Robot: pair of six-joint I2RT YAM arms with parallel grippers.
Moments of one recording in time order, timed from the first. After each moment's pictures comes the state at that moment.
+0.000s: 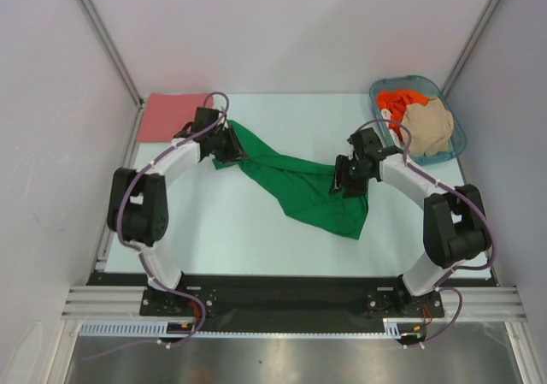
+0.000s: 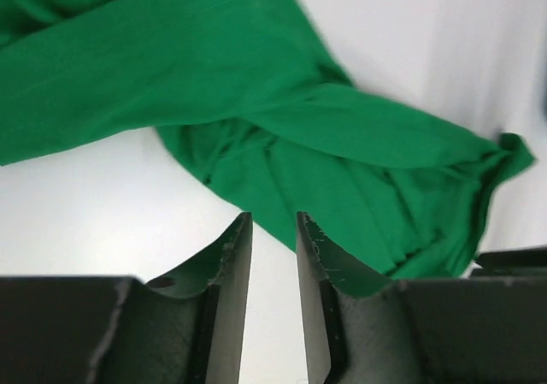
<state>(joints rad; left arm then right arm) -0.23 1.76 1.29 -0.37 0.28 -0.56 0.32 1.61 1.11 -0.59 -0.23 0.46</state>
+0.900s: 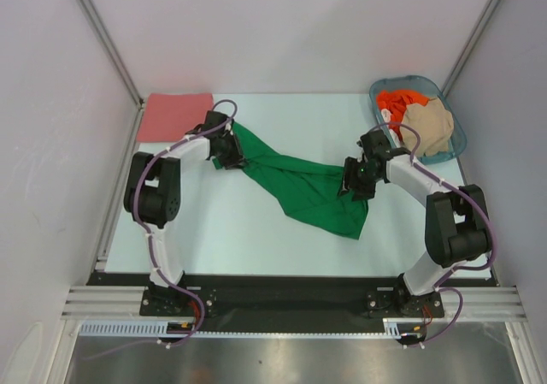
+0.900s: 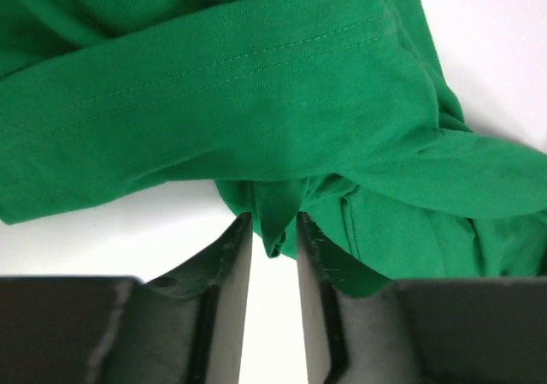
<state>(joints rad) -0.23 2.00 1.38 -0.39 0.23 -0.55 0.25 1.63 1.07 -0.61 -0.22 0.43</state>
